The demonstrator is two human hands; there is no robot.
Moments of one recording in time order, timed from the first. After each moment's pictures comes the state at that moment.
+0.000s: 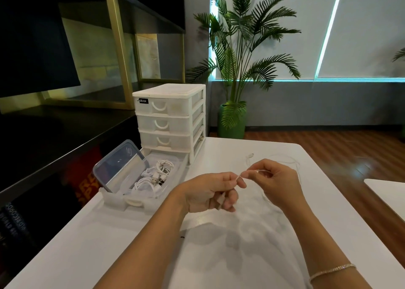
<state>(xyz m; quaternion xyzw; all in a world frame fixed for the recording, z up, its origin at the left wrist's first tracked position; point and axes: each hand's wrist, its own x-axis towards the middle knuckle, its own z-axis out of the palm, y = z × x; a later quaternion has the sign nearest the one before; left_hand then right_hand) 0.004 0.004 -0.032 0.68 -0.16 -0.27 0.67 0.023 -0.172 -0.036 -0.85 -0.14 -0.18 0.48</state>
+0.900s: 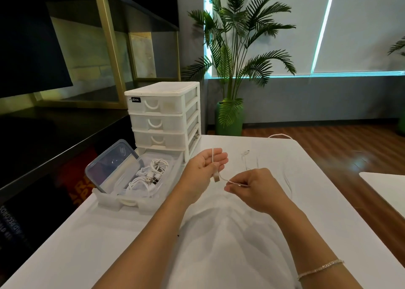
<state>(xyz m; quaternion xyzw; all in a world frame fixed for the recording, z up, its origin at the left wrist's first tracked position) 0.013 -0.013 -0.034 0.71 -0.05 0.06 0.70 0.015 -0.158 -0.039 -0.93 -0.19 -0.04 0.31</state>
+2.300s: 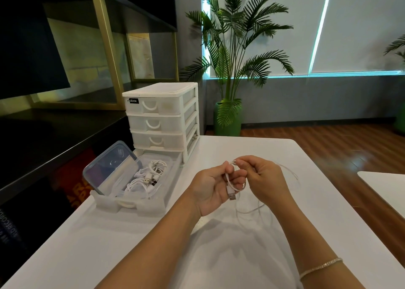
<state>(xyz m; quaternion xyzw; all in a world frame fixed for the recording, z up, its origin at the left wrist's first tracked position) 0.001 -0.029 -0.035 0.44 -0.02 -0.16 0.88 0.018 -0.161 -0.032 -0.85 -0.15 -0.18 0.48</state>
